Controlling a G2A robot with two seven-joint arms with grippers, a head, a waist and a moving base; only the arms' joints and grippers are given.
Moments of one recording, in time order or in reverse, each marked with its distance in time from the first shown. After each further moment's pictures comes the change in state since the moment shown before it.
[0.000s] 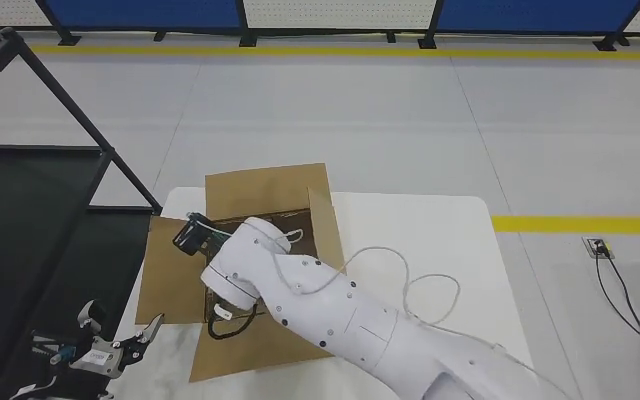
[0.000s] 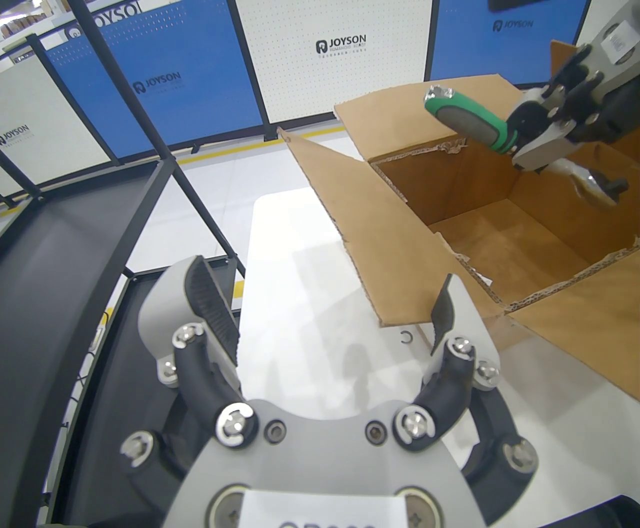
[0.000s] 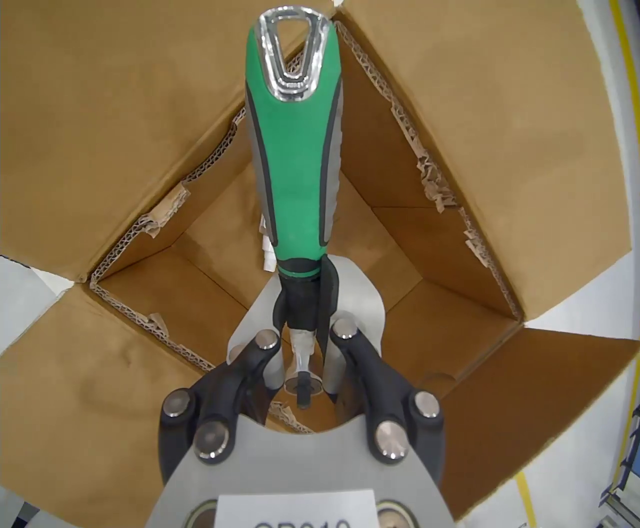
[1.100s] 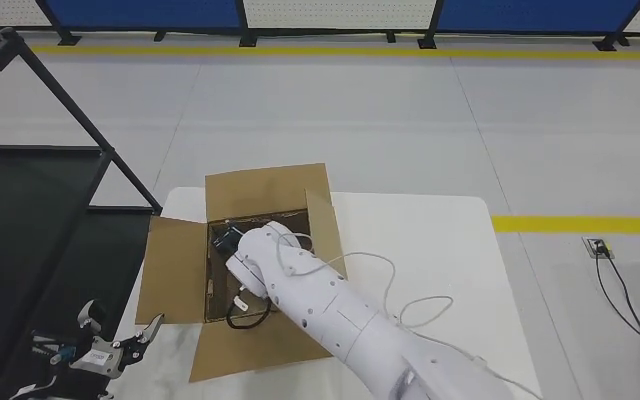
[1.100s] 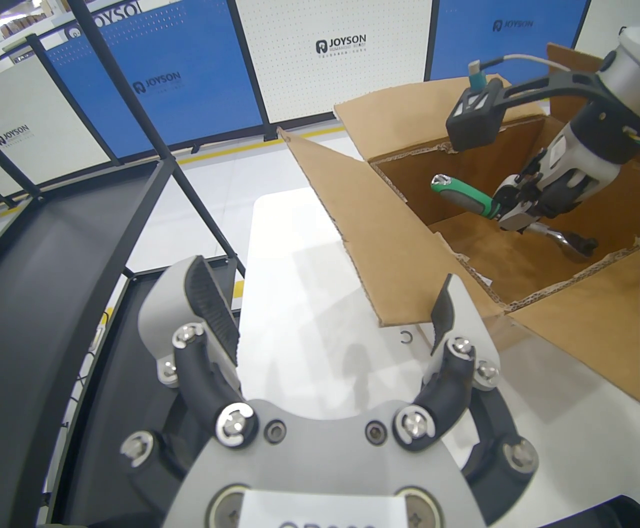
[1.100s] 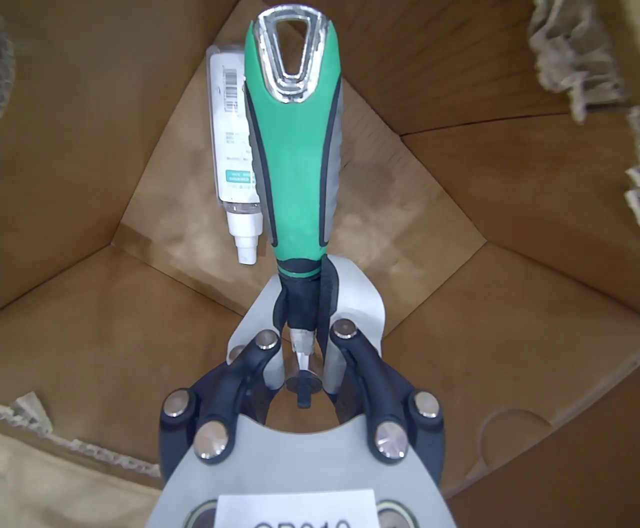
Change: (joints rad) left arm 0.000 0.000 0.000 0.000 0.000 0.000 0.000; right arm 0.009 -0.131 -0.012 0.456 0.089 -0.051 -0.145
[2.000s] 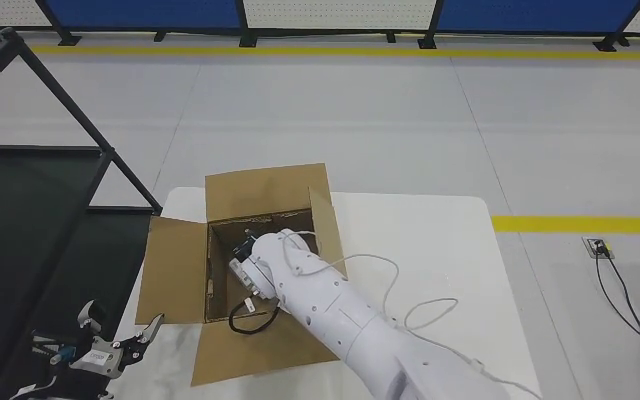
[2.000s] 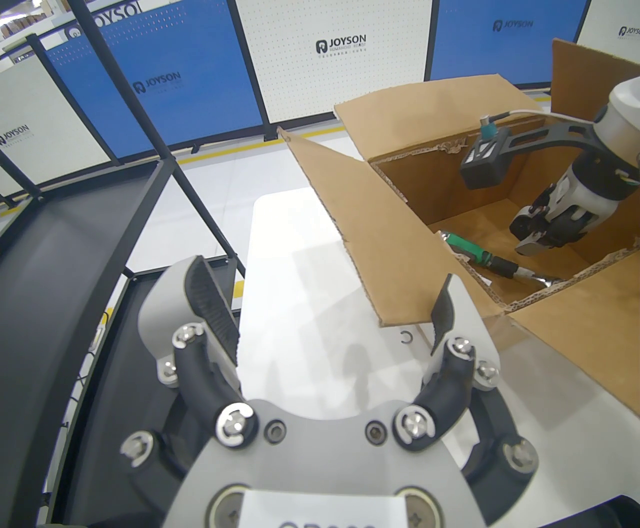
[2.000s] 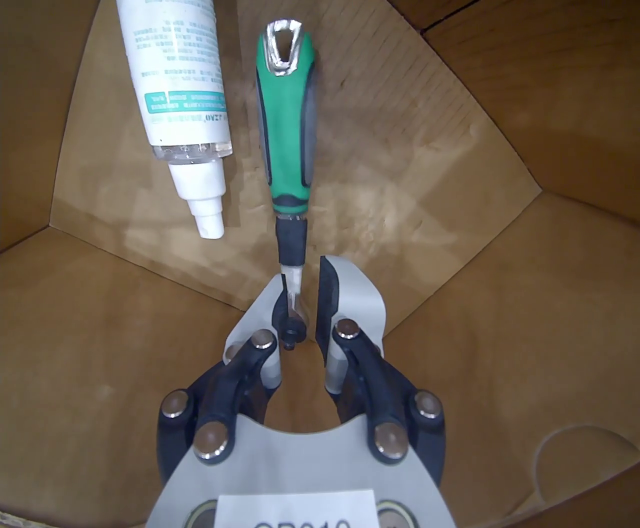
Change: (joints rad) left arm 0.000 0.000 0.000 0.000 0.000 0.000 0.000; right arm 0.006 -0.008 -0.091 0.112 0.131 0.023 0.003
